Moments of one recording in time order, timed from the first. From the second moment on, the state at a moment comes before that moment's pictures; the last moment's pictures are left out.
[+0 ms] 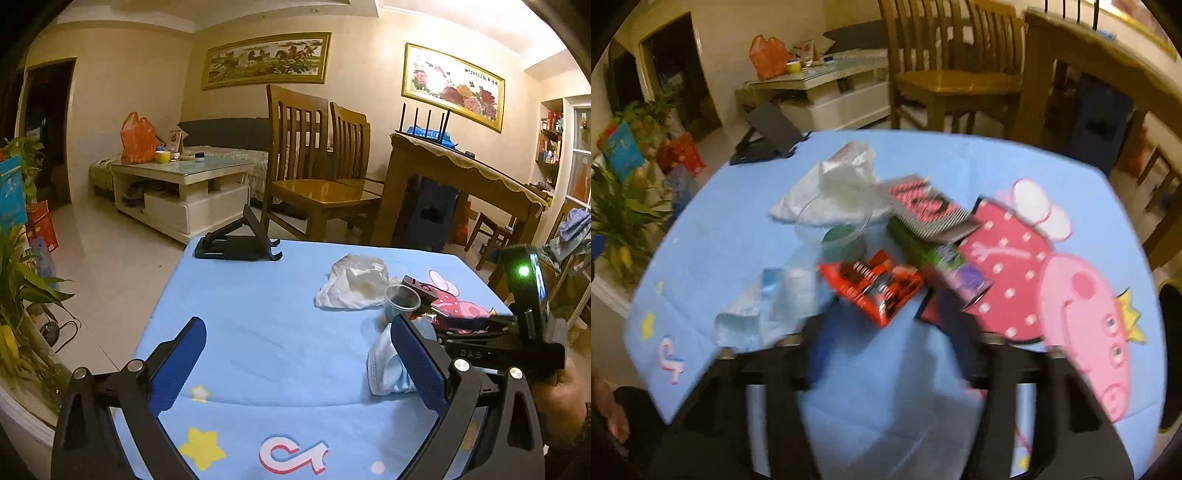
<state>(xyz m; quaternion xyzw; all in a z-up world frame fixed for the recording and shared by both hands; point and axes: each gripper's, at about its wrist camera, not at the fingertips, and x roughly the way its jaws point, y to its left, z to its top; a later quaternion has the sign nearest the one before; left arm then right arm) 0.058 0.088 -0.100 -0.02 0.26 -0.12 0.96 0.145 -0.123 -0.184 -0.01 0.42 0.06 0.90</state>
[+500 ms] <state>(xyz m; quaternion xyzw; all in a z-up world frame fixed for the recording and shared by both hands) 0.069 0.053 -0.115 -0.01 0.31 -0.18 0.93 0.128 -0.143 -0.181 0.05 0.45 0.14 0.88</state>
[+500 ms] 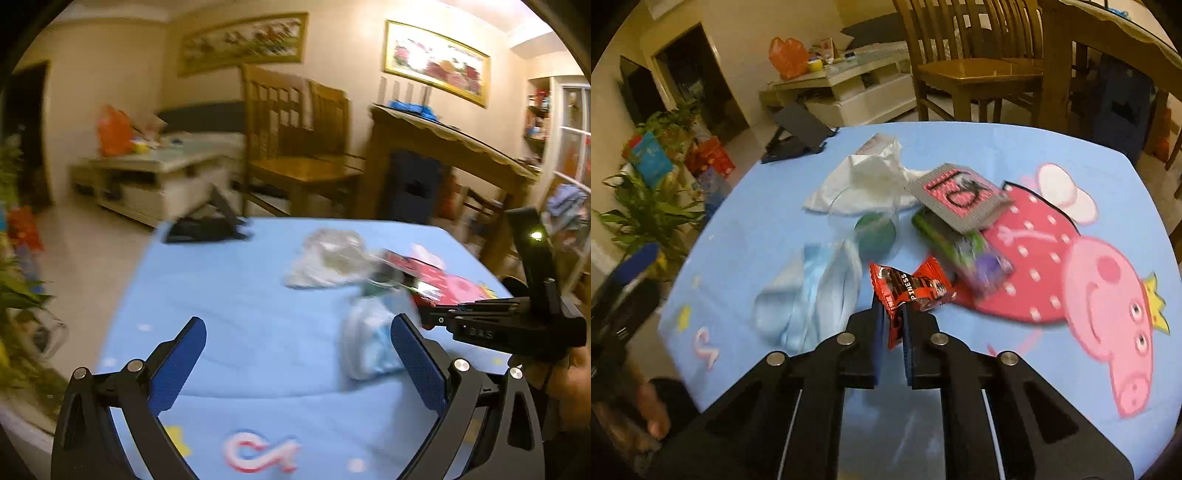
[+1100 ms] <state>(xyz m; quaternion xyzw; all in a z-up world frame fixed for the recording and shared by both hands) 0.126 -0.059 -0.181 0.10 0.43 -0.19 0.88 0.039 -0.250 -0.170 0.13 0.41 0.13 0.89</state>
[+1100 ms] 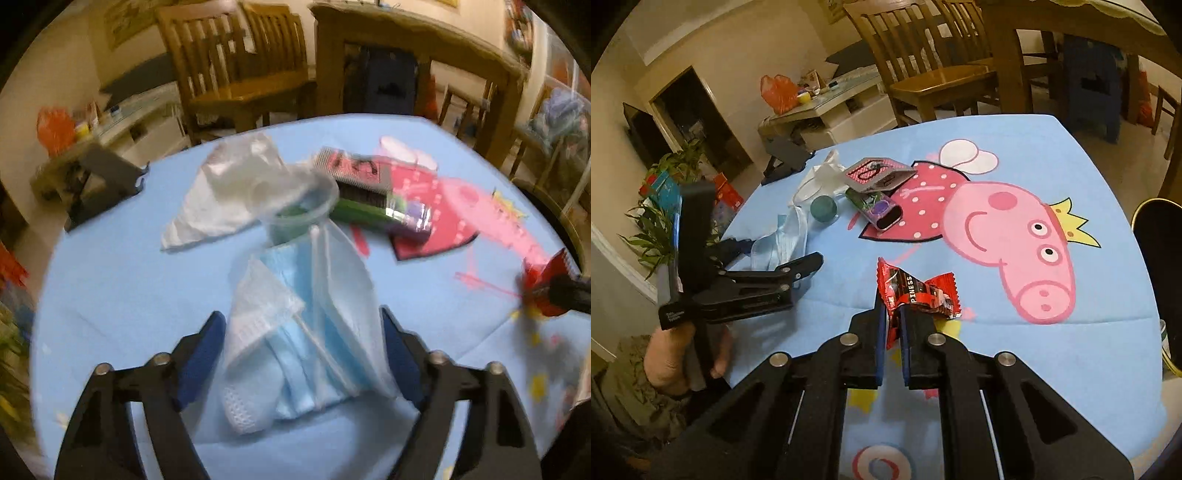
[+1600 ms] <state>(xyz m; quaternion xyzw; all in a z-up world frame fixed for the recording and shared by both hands) 0.085 -0.019 -0.156 0.07 0.39 -0.12 0.91 0.030 -0.263 -0.164 0.12 0.39 0.09 0.91</state>
